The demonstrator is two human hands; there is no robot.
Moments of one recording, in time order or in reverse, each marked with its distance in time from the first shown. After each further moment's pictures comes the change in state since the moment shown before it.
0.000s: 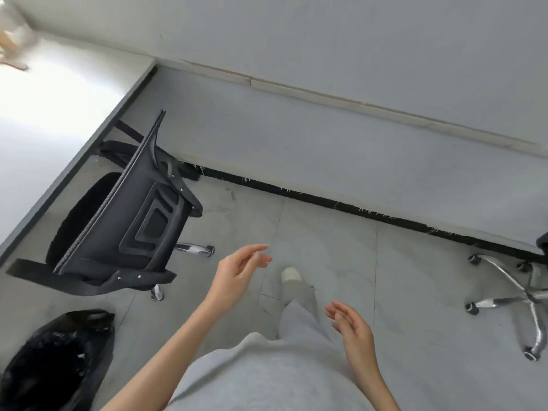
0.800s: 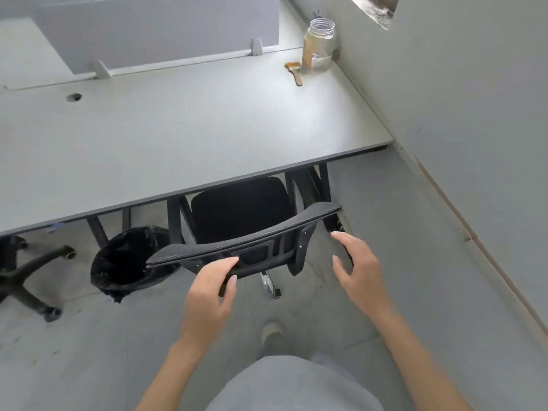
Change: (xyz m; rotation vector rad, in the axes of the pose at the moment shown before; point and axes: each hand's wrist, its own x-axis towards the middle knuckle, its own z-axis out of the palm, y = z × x) left_hand 0.092 0.006 -0.125 0.520 1.245 -0.166; right_hand 0.283 -0.297 0.316 -0.607 -0.946 -1.193
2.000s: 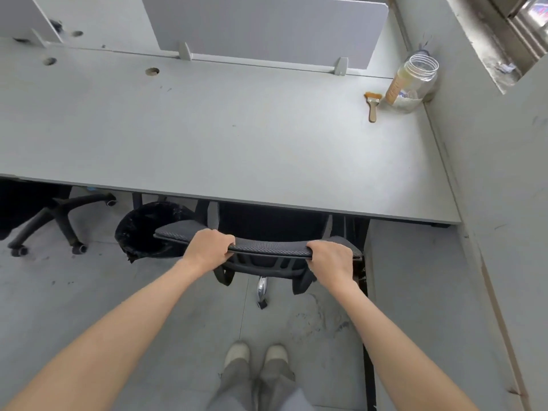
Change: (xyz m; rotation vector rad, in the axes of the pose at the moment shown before) left_hand 0.164 -0.067 0.032 0.761 -0.508 -0.218; right_hand 0.194 0.031 0.091 -0.631 -0.573 -0.289
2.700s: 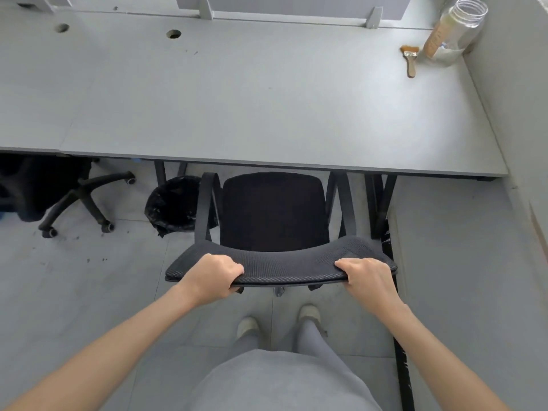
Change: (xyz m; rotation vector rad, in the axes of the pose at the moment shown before) left_hand -0.149 -0.098 0.063 -0.081 0.039 0.402; right_hand -0.108 -0.083 0.046 -0.031 0.155 -0.133
